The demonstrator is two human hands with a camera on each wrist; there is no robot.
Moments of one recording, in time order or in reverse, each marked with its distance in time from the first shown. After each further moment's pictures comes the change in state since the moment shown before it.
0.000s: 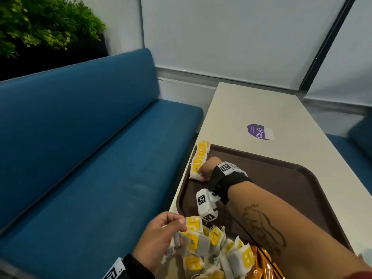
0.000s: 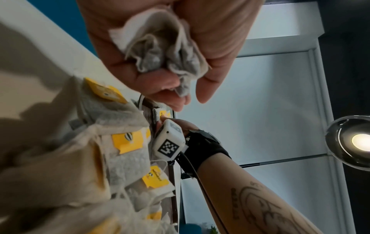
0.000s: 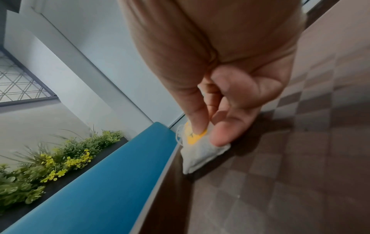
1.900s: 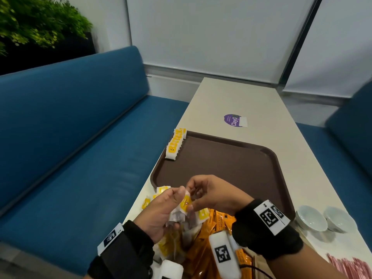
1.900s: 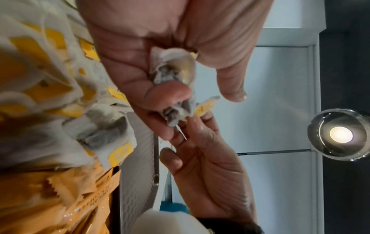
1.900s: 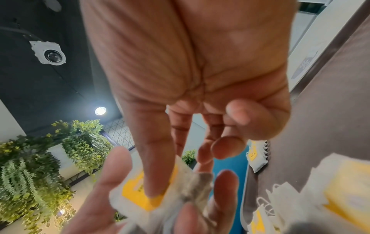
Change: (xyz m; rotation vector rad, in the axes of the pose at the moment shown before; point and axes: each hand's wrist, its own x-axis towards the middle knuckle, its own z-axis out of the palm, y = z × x) left_hand -0.054 -0.005 0.074 -0.075 -0.272 -0.050; right_hand -0.210 0.081 -0.044 -0.020 -0.398 -0.470
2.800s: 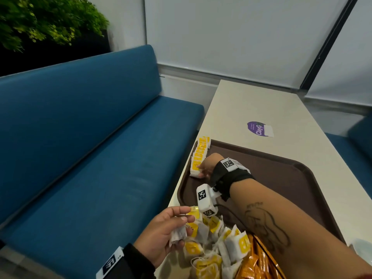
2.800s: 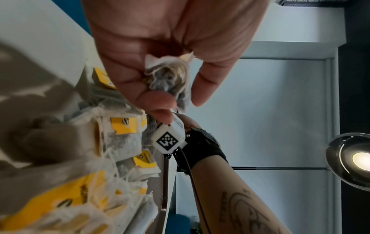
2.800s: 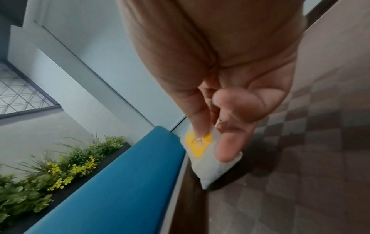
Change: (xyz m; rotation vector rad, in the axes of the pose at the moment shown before) left_hand 0.019 0.009 -0.083 -0.131 0.064 -0.062; right_hand 0.205 0.009 -0.034 0.061 0.381 0.488
